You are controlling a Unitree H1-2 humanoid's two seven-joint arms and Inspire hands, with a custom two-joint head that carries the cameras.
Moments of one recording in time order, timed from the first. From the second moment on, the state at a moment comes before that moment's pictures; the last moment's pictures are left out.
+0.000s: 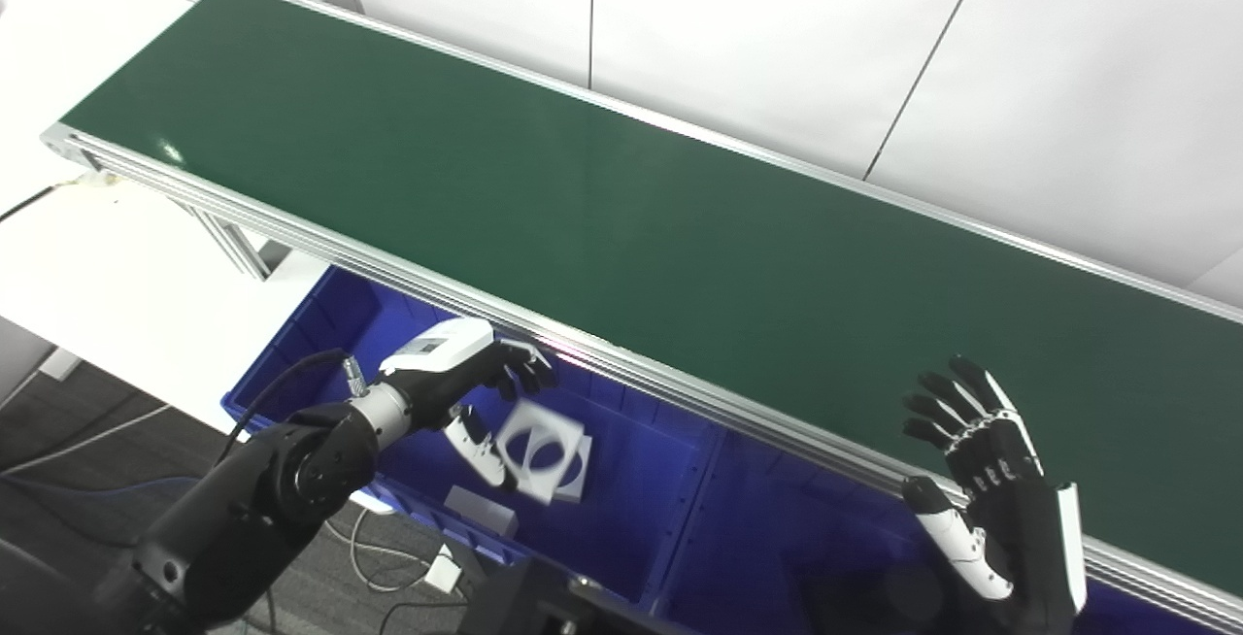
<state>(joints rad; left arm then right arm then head) 0.30 0.46 -0.17 -0.17 0.63 0.12 -0.30 0.27 -0.11 0.17 -0.21 0.01 -0.22 0.15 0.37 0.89</state>
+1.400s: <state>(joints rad) 0.29 0.47 0.04 -0.57 -0.17 0.24 -0.47 0.28 -0.10 0.17 -0.16 -0.01 -0.23 0.15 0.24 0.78</state>
